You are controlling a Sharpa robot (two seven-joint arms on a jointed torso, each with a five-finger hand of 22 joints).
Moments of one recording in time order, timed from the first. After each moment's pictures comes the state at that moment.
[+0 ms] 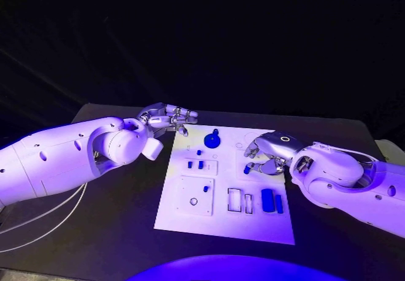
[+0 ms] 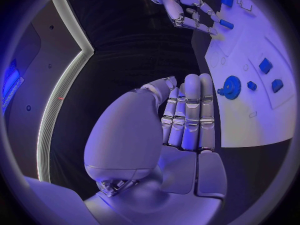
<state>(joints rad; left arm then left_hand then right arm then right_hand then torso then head) 1.19 -0.87 0.00 1.50 -0.10 -0.15 0.12 1.46 -0.18 0.47 0.09 0.20 1.04 0.19 0.12 0.07 1.10 0.12 0.19 0.10 1.18 0.03 0.94 0.42 0.17 0.95 0.12 0.95 0.53 1.16 -0.92 -0.11 1.74 -1.75 -0.26 -0.27 1.30 -0.19 0.38 0.04 0.26 1.05 0.12 0.06 0.13 1.11 0.09 0.08 0.07 1.47 0.00 1.39 1.23 0.08 1.40 0.11 1.20 1.31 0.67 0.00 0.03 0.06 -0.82</state>
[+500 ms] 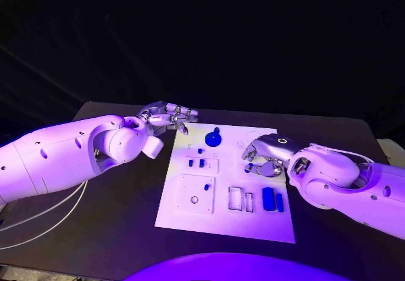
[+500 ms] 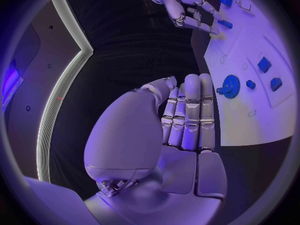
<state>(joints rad) 1.19 -0.87 0.00 1.50 -0.10 -0.15 0.11 1.46 -0.18 0.47 0.09 0.20 1.04 0.19 0.12 0.07 1.10 0.12 0.19 0.10 1.18 0.03 0.94 0.42 0.17 0.95 0.12 0.95 0.53 1.14 -0.90 -0.11 1.73 -1.73 -0.25 -0.25 1.30 -0.19 0.37 0.05 0.26 1.06 0.12 0.07 0.13 1.14 0.08 0.10 0.08 1.47 0.00 1.40 1.24 0.08 1.40 0.11 1.21 1.31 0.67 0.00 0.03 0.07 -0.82</state>
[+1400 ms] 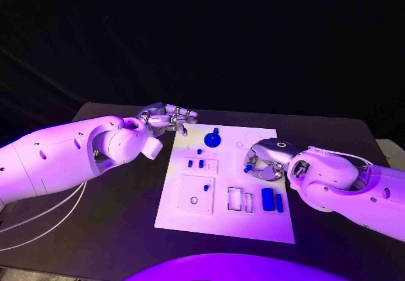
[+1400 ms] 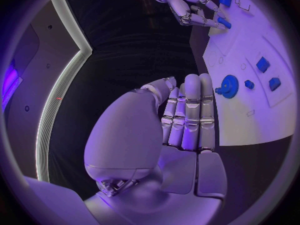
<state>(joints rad) 1.19 -0.87 0.00 1.50 -0.10 -0.15 0.10 1.45 -0.18 0.46 0.09 0.20 1.04 0.19 0.12 0.07 1.09 0.12 0.19 0.10 1.18 0.03 0.94 0.41 0.17 0.95 0.12 0.95 0.53 1.14 -0.90 -0.11 1.73 -1.73 -0.22 -0.25 1.35 -0.14 0.41 0.05 0.23 1.14 0.12 0.10 0.14 1.20 0.06 0.13 0.09 1.47 -0.01 1.41 1.25 0.08 1.42 0.09 1.24 1.31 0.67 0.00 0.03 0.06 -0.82</state>
